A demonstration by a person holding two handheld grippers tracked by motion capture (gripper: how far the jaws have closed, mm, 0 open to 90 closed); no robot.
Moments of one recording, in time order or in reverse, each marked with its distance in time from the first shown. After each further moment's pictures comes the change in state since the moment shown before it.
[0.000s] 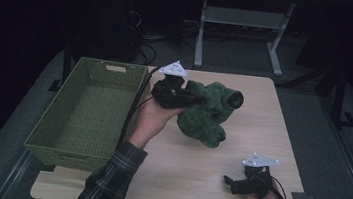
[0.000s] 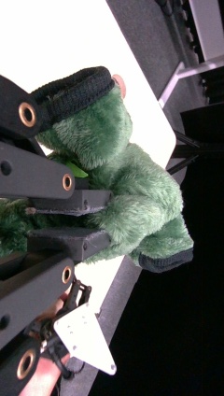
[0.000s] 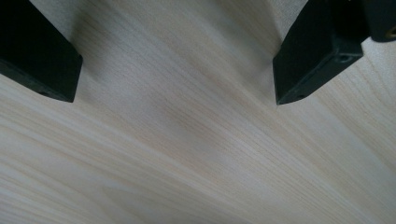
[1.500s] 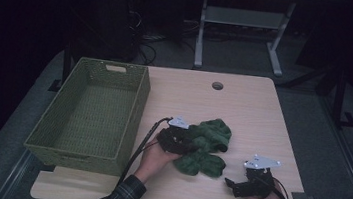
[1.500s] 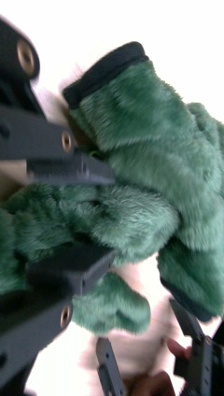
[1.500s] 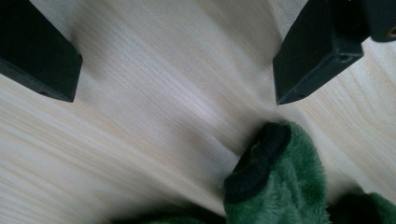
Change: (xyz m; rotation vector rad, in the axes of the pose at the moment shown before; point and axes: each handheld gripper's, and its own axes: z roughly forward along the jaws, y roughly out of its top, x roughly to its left) left arm 0.003 -0.146 0.071 0.207 -0.037 -0.110; right arm -0.003 -0.004 -0.004 -0.002 0.032 -0.043
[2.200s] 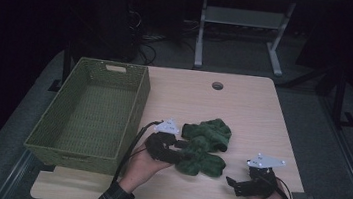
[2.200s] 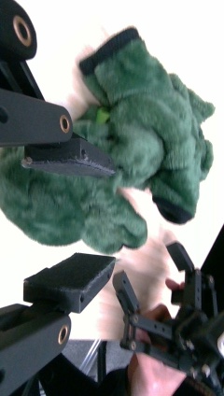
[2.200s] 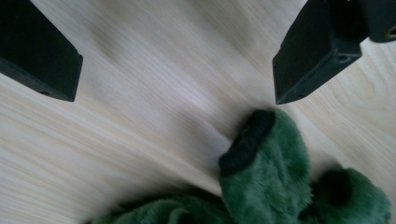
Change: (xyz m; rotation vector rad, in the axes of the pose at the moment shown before) left arm -0.034 -0.003 -0.049 -0.052 -0.065 0.048; right arm 0.001 0.006 -0.012 -0.024 0.014 0.031
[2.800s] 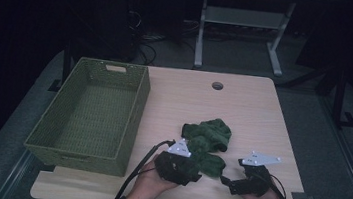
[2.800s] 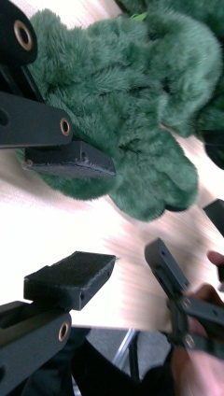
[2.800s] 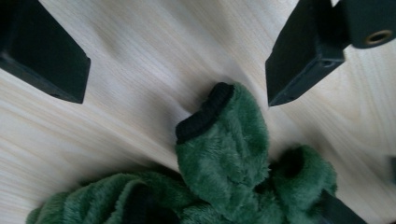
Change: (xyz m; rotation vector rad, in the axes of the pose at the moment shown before) left arm -0.034 -0.025 0.034 0.107 -0.010 0.063; right arm 0.008 0.010 0.006 -0.021 0.092 0.000
